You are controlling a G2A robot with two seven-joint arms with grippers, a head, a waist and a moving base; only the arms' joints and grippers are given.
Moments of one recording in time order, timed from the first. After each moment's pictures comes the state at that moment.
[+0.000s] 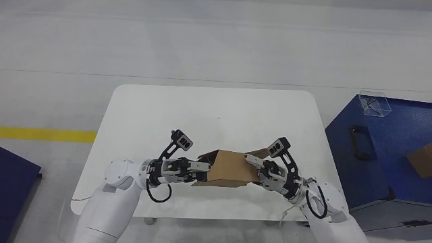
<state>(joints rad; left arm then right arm) 1.07 -1.27 -1.19 -1.35 -0.78 -0.13 -1.41 -1.44 -1.15 1.36 -1.67 0.79 -0.06 1.01</state>
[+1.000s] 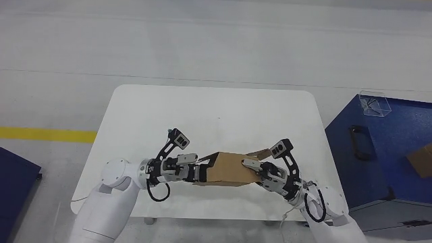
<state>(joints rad) 1.08 -1.25 -1.20 -1.37 -0.73 -0.14 -1.37 -1.46 -1.15 1.37 -1.68 0.76 -0.11 0.97</state>
